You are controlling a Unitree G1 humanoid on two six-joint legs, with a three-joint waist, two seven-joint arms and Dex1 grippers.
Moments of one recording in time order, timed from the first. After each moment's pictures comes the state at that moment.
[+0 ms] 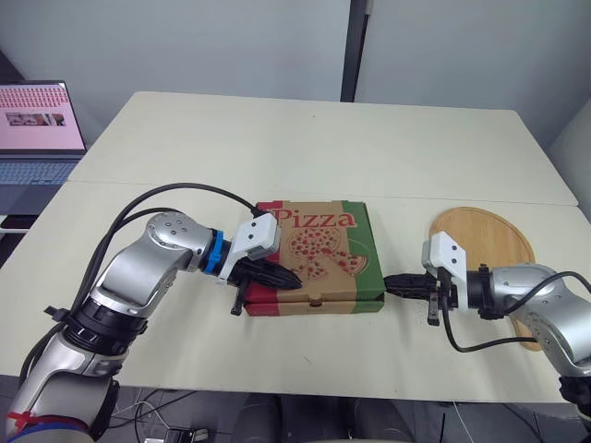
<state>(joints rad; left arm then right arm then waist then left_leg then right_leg) -0.58 0.79 -0.28 -0.19 -0.38 0.61 -1.36 -0.20 -0.81 0.07 -0.43 0.47 0.63 0.99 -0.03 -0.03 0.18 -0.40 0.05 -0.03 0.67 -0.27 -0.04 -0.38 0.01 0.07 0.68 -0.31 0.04</state>
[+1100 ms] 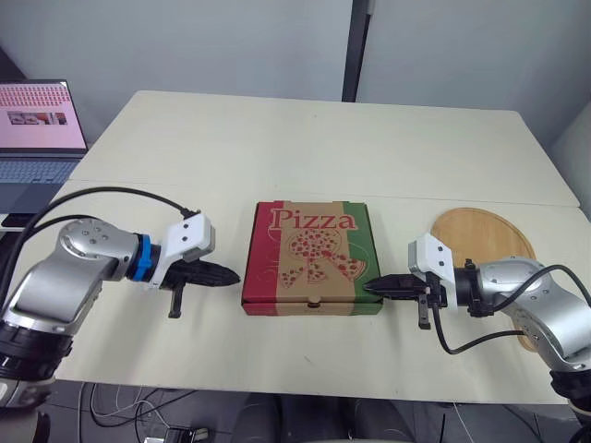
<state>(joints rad) -0.35 1.03 -0.09 -0.16 -0.35 0.52 -1.34 -0.26 -0.81 0.14 -0.46 0.45 0.58 1.03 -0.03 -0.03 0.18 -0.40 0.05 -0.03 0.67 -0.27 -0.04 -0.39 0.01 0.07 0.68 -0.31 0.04</state>
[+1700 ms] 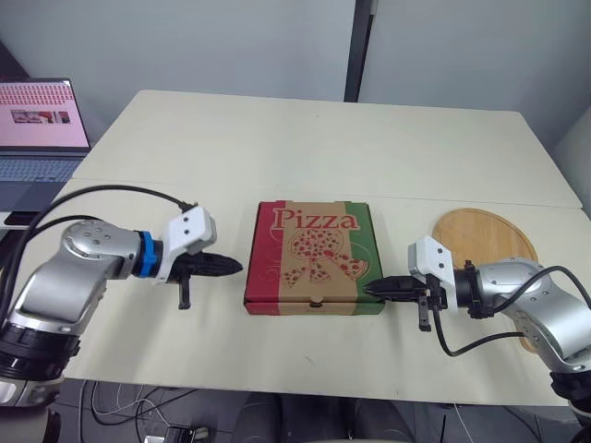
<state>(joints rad) -0.38 1.00 -0.03 -0.18 -0.38 0.57 -1.25 -0.25 -0.81 0.14 -0.46 0.44 0.57 1.03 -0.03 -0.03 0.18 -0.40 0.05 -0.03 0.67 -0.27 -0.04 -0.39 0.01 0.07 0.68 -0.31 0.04</state>
